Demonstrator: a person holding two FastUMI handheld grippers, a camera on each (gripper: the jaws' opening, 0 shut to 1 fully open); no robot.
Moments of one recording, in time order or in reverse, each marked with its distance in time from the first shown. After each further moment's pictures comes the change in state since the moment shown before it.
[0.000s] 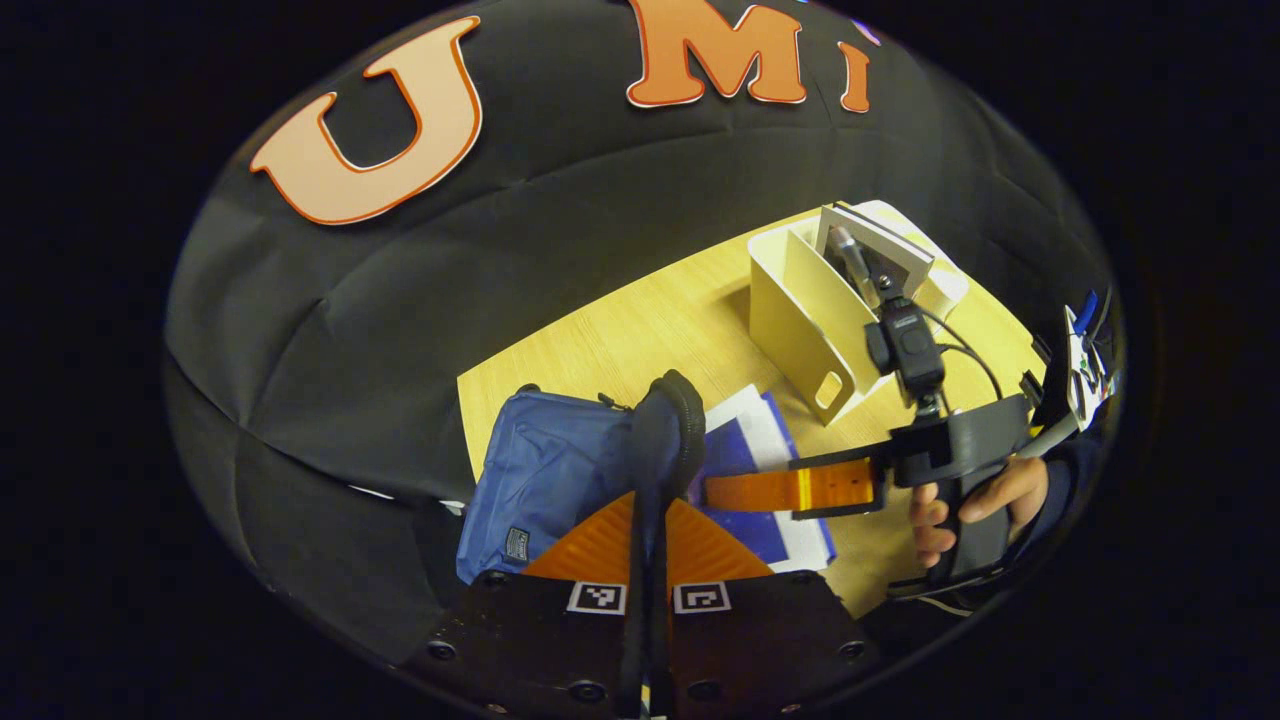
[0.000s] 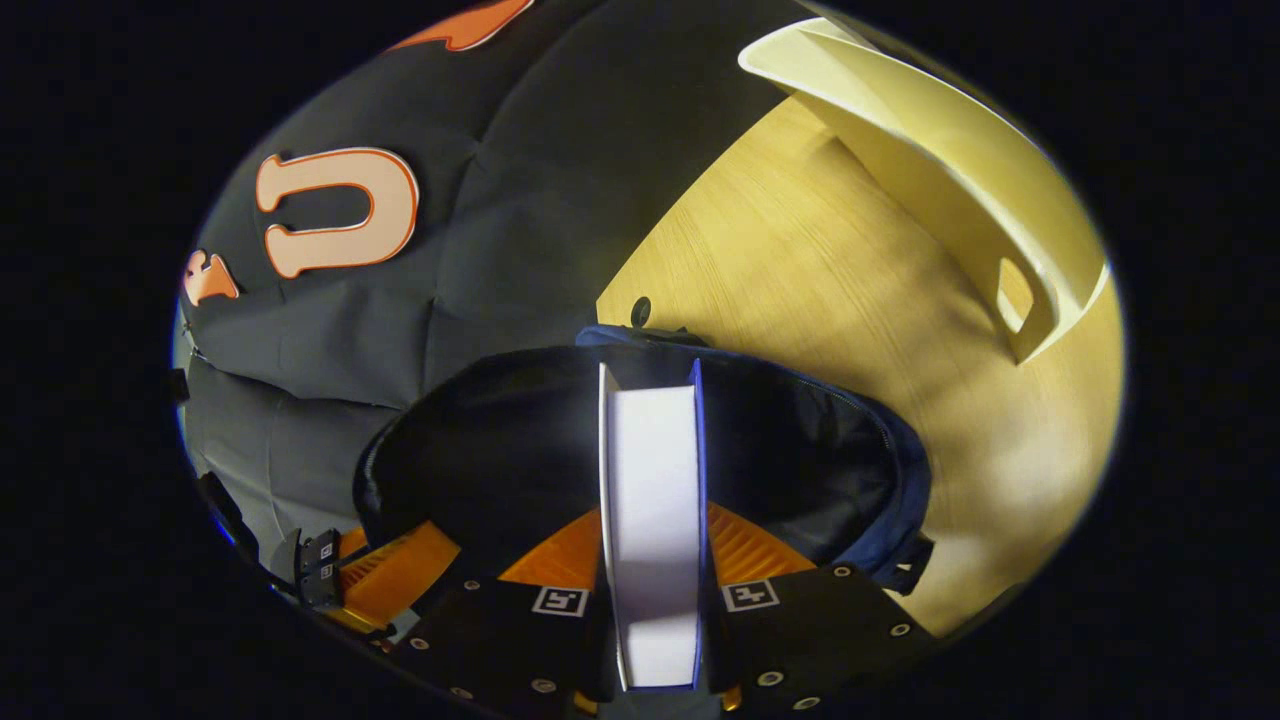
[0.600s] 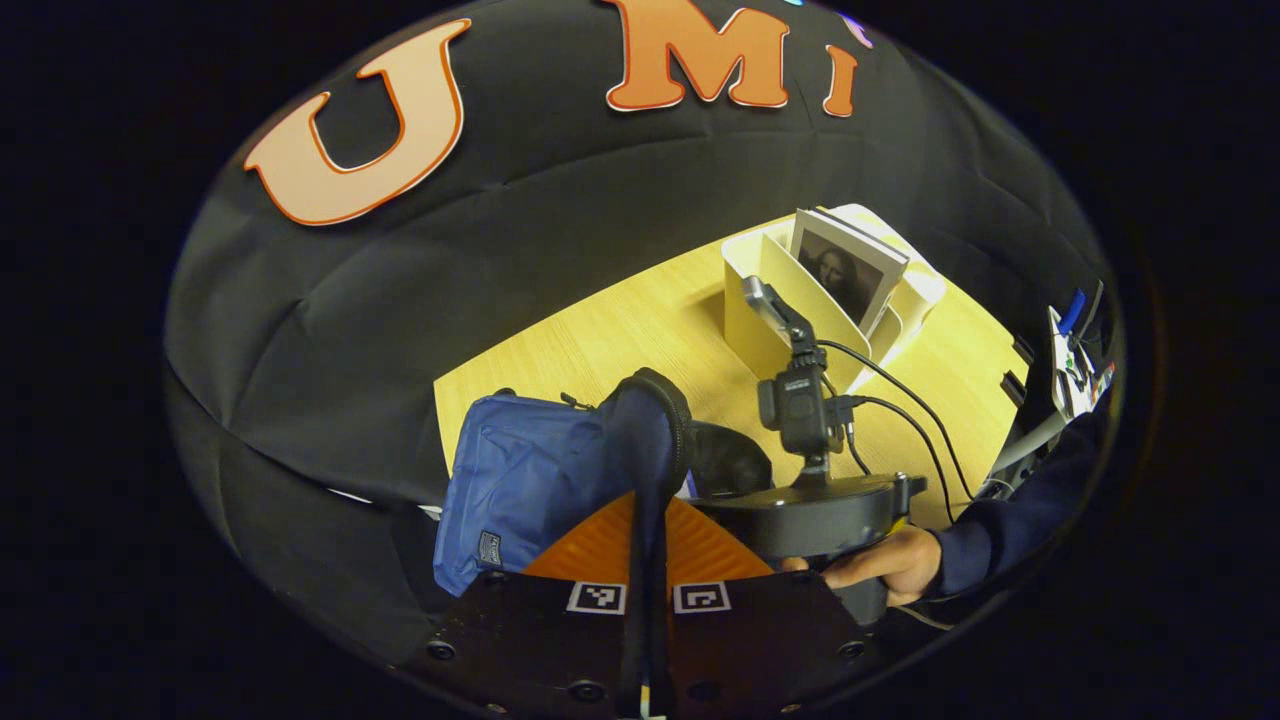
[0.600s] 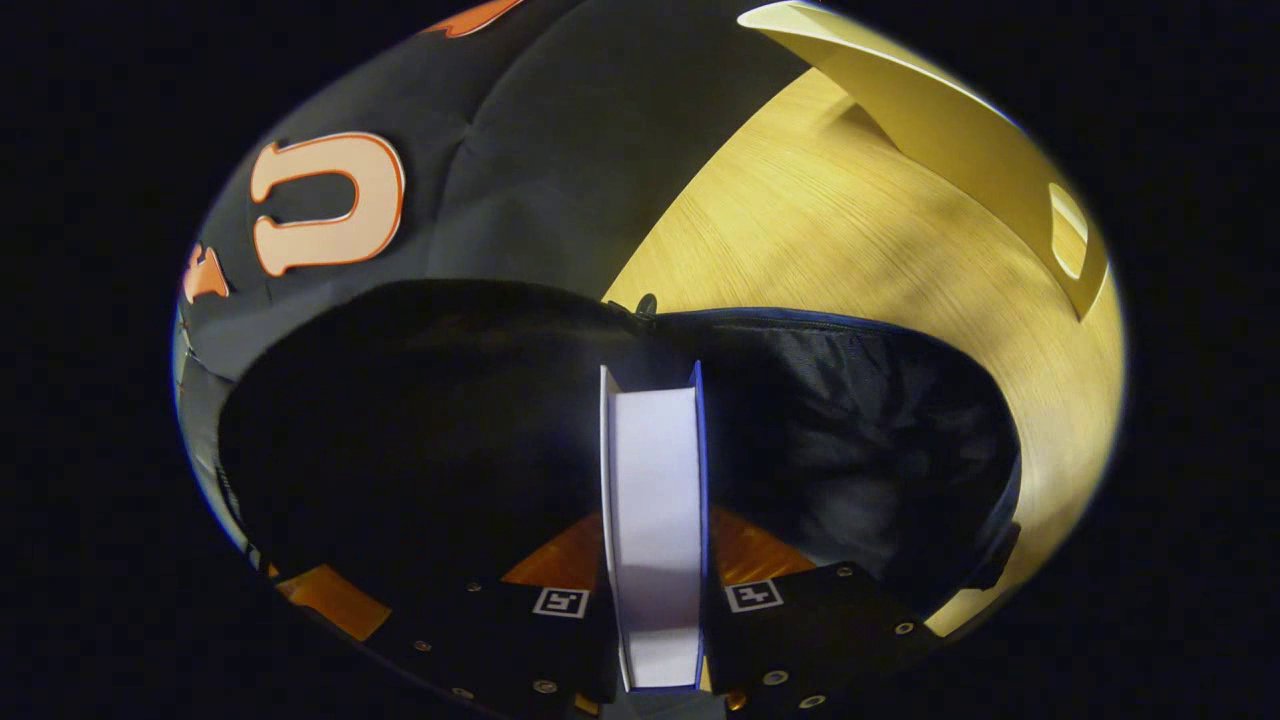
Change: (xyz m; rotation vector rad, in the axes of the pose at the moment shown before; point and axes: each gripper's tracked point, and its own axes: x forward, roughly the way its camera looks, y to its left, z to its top) left arm 0.001 -0.014 -0.001 -0.001 -0.017 -0.043; right arm 0.046 -0.001 -0.013 -0.001 -0.059 -0.012
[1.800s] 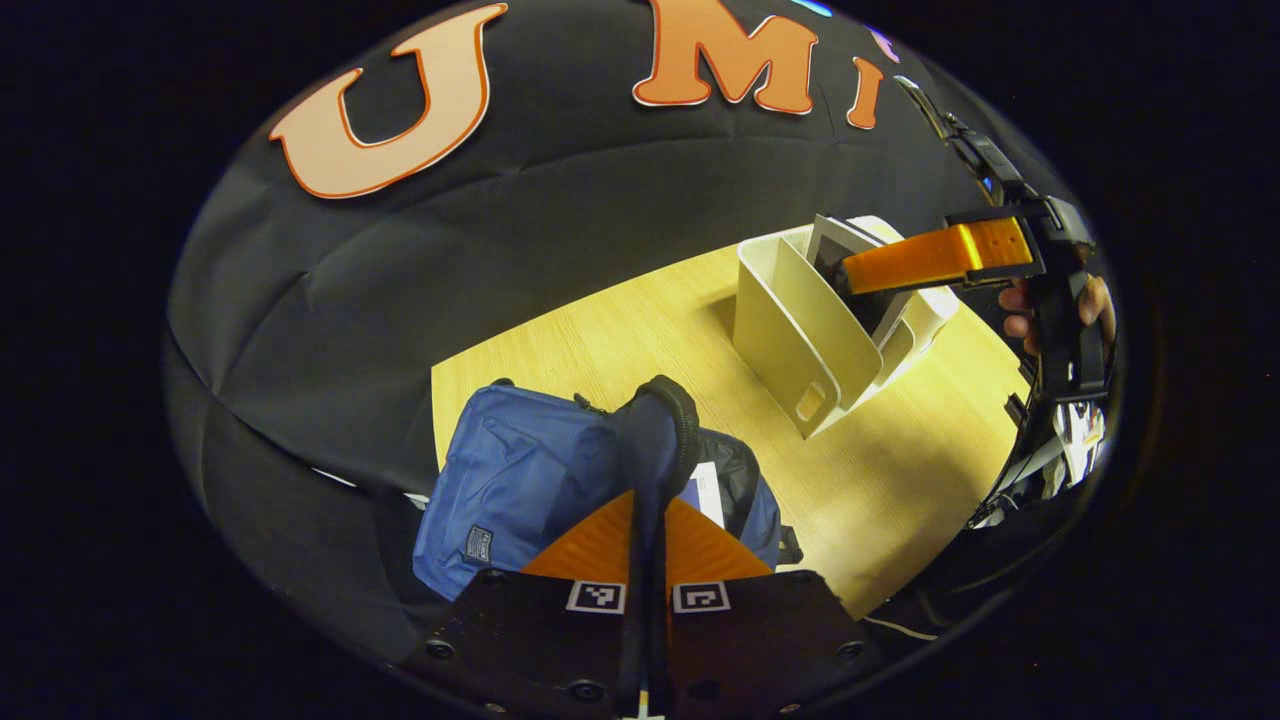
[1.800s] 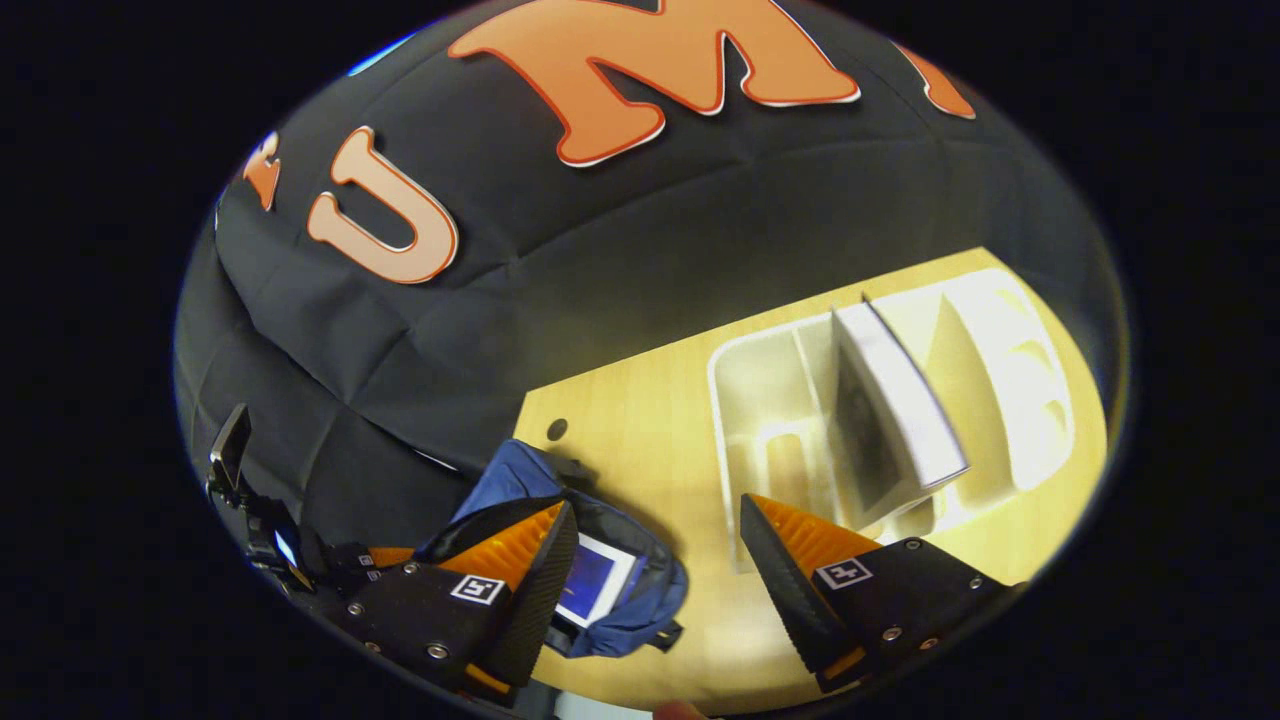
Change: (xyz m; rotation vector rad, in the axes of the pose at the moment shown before) left arm 0.017 -0.003 -0.009 -0.076 -0.012 -0.006; right arm -0.215 -0.024 0.194 -0.521 -0.211 -0.321
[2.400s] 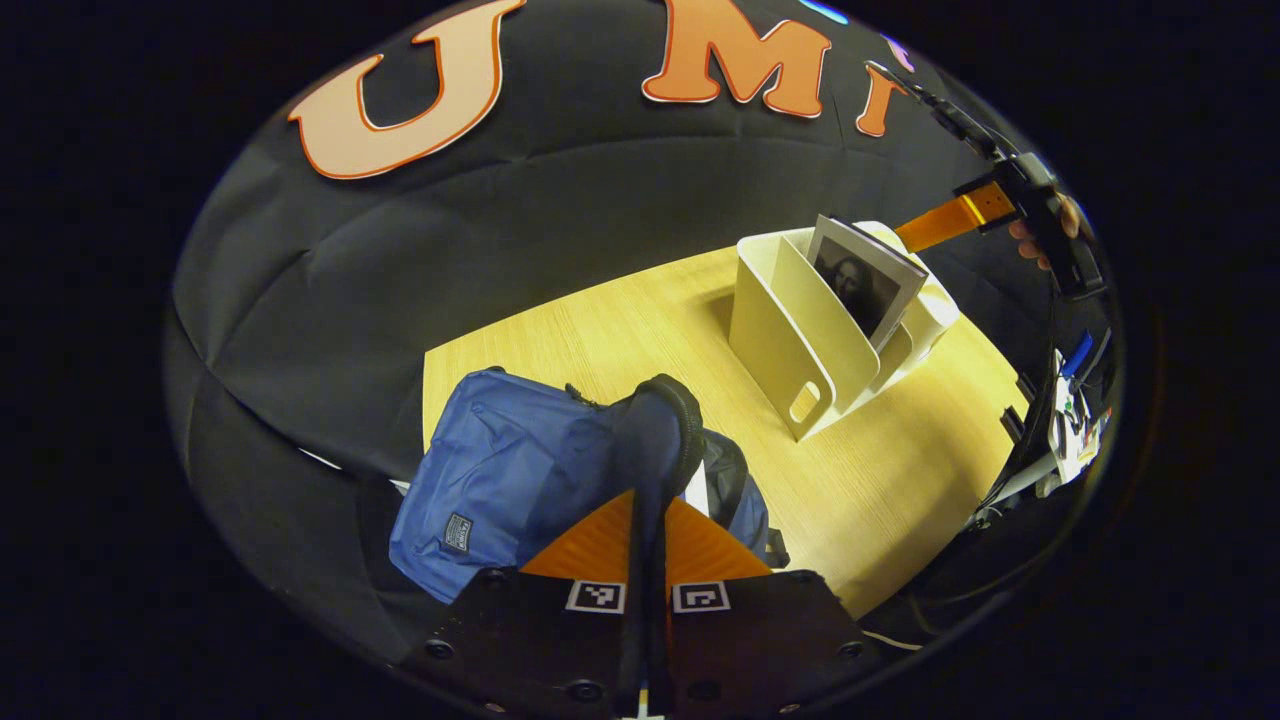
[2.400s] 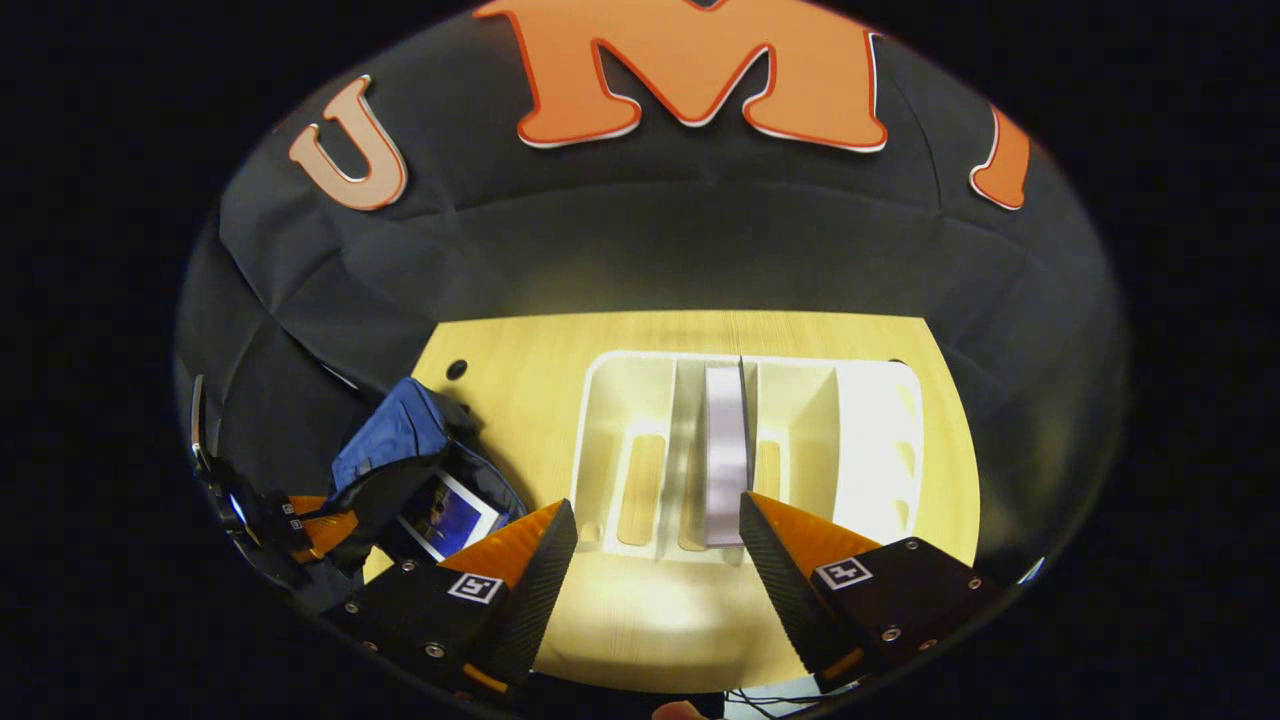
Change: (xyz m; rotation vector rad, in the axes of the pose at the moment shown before) left arm 0.006 -0.012 -0.014 -0.052 -0.006 -0.011; right arm -0.014 -0.076 0.038 -0.219 0.211 -0.227
